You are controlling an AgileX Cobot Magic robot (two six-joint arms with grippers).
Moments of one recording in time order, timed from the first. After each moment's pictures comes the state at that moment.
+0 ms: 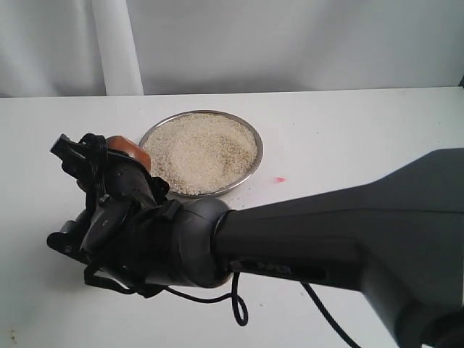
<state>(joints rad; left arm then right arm) -0.01 0.00 0.00 0.13 0.28 -0.06 1.12 2.20 -1.50 -1.72 0.66 -0.14</state>
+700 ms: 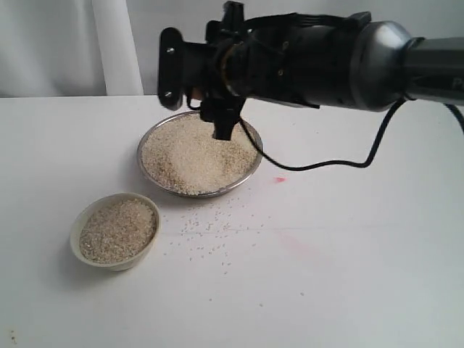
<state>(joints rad) -0.01 0.00 0.00 0.13 0.28 -0.06 0.70 1.95 -1.50 -1.02 0.35 -0.07</state>
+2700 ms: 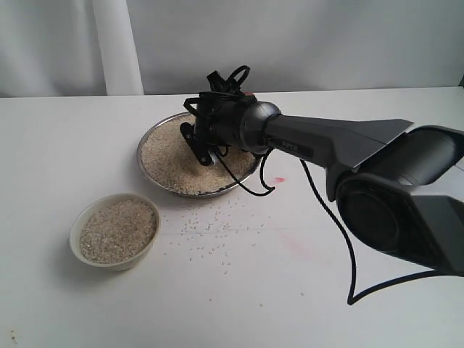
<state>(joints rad) -0.01 0.00 0.00 0.13 0.28 -0.06 0.67 2.54 -2.08 -1.11 0.82 -0.70</state>
